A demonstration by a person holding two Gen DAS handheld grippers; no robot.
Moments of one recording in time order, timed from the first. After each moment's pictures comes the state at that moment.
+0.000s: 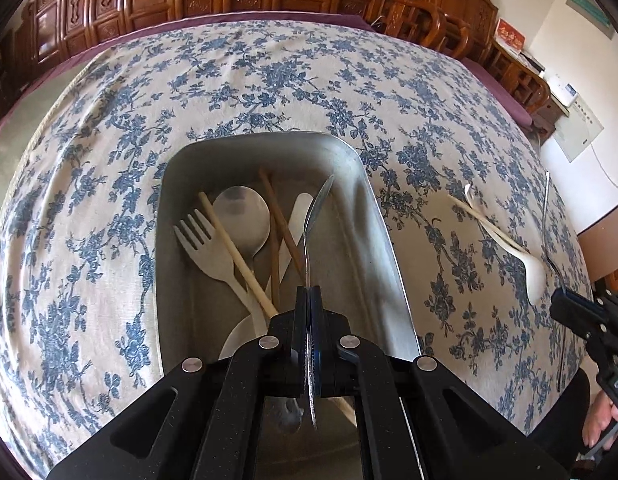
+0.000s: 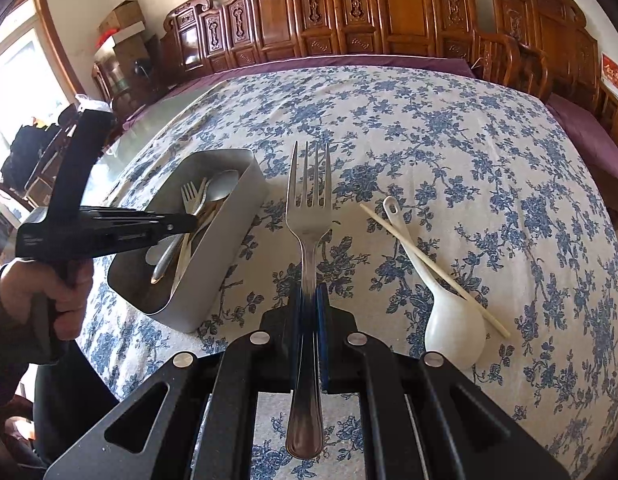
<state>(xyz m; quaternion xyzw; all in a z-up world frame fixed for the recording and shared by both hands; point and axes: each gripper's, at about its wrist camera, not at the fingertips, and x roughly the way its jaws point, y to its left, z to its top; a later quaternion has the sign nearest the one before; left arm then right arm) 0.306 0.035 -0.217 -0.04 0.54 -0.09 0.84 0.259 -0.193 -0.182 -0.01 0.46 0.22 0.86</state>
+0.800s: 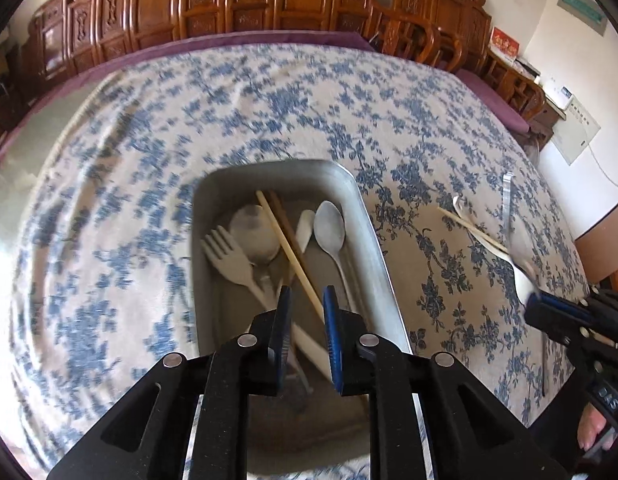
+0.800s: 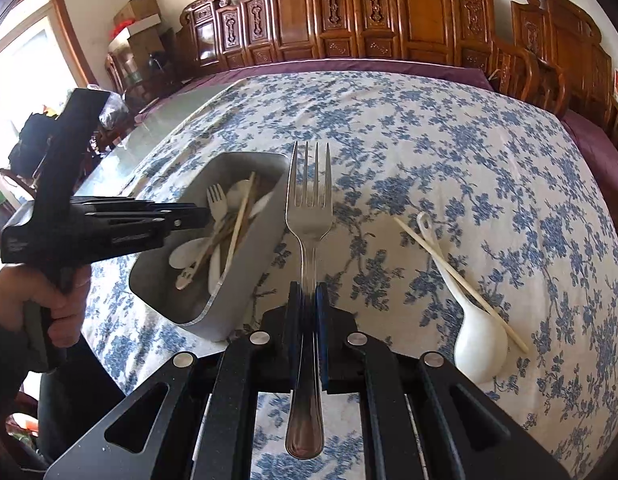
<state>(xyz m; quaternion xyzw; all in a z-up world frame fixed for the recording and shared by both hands) 0.283 0.044 -0.184 -0.02 0.50 -0.08 0.86 0.256 -0.160 -0.169 -0.02 0.46 0.24 0.85</state>
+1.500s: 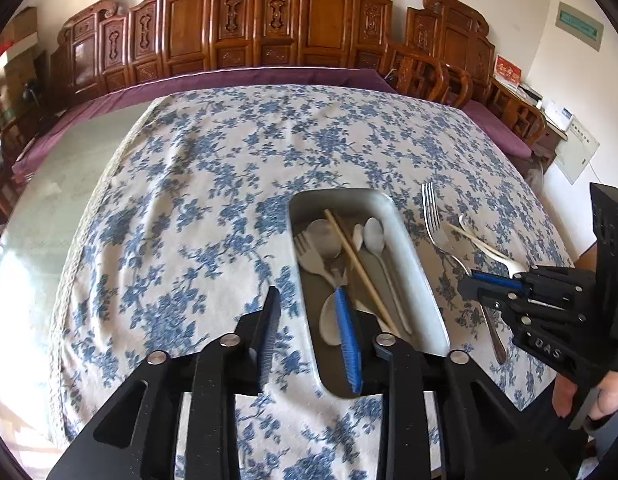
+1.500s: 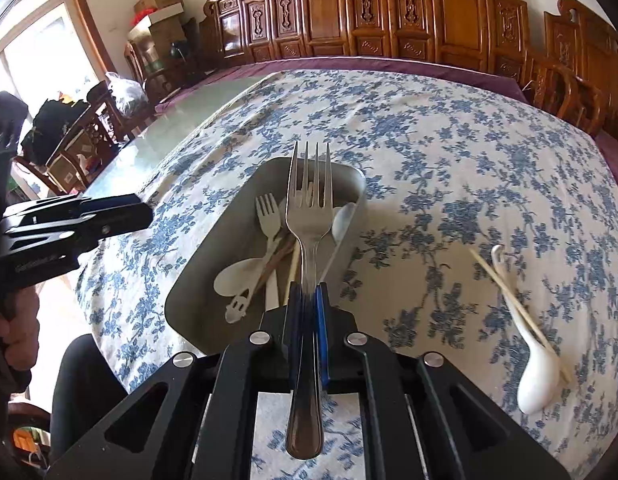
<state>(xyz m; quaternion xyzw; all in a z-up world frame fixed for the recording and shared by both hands) 0.229 0.107 -0.135 -0.02 0.46 -0.06 0.89 0.267 -0.090 -0.172 -0.03 0.46 0.28 0.84</state>
